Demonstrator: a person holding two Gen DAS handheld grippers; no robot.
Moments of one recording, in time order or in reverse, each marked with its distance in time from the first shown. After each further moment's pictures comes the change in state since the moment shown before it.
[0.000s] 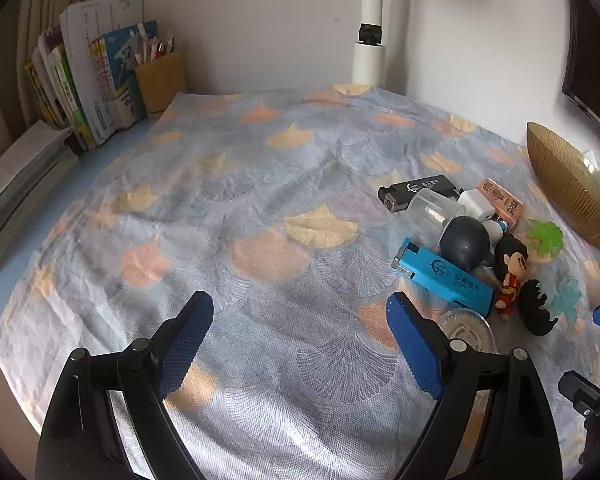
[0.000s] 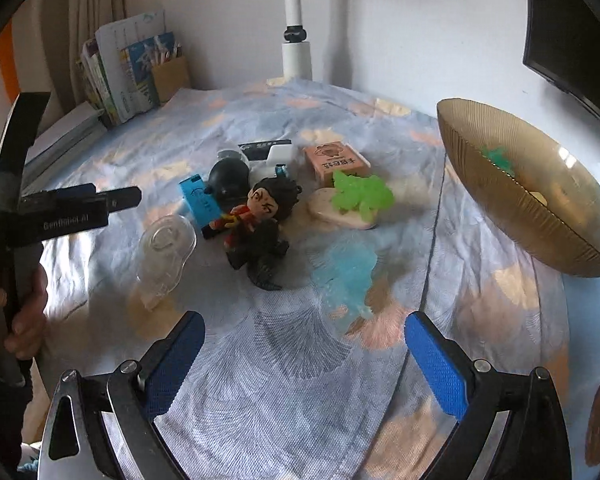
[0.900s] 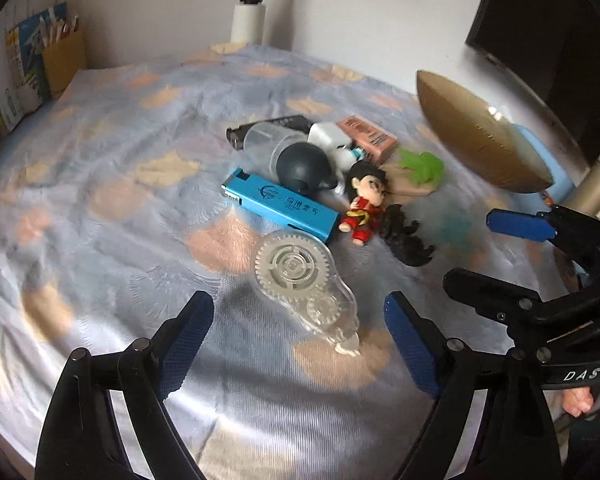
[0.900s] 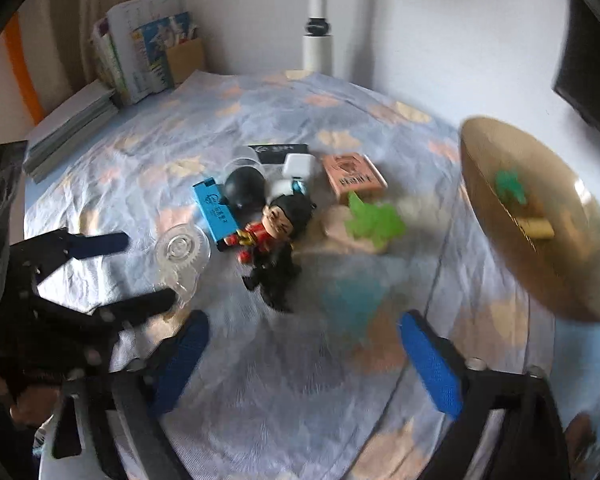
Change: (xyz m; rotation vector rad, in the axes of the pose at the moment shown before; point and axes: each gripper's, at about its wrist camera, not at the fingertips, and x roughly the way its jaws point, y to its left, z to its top) left arm -0.014 -0.061 -0.031 0.079 0.139 -0.319; right arm -0.002 0.008 0.036 -0.098 0.095 0.027
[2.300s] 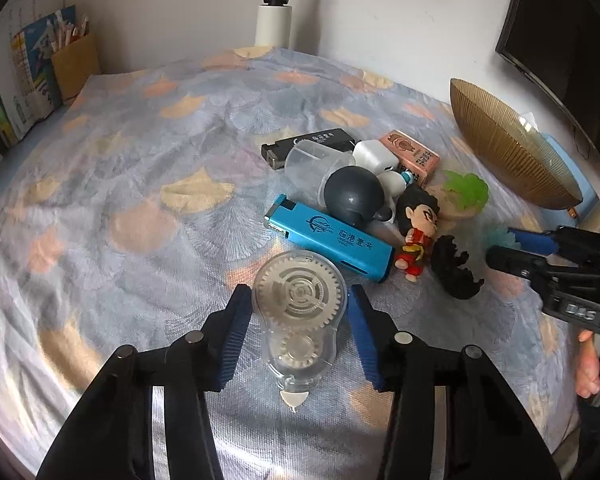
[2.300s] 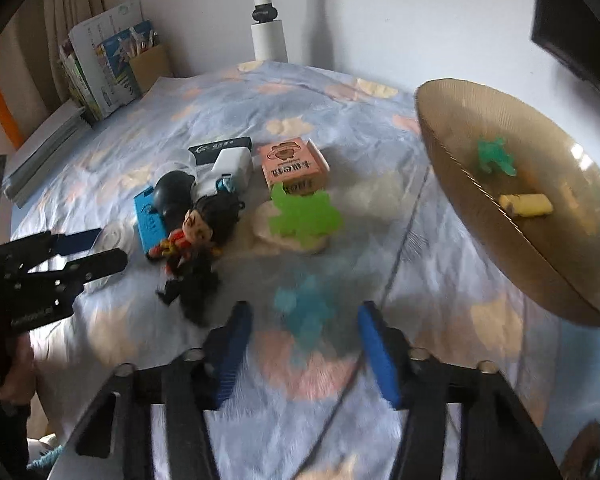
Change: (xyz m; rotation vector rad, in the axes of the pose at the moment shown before) left arm 0.007 0.028 0.016 -0.008 -0.022 0.054; right arm 0.026 -0.056 0.001 0.101 0.019 0.015
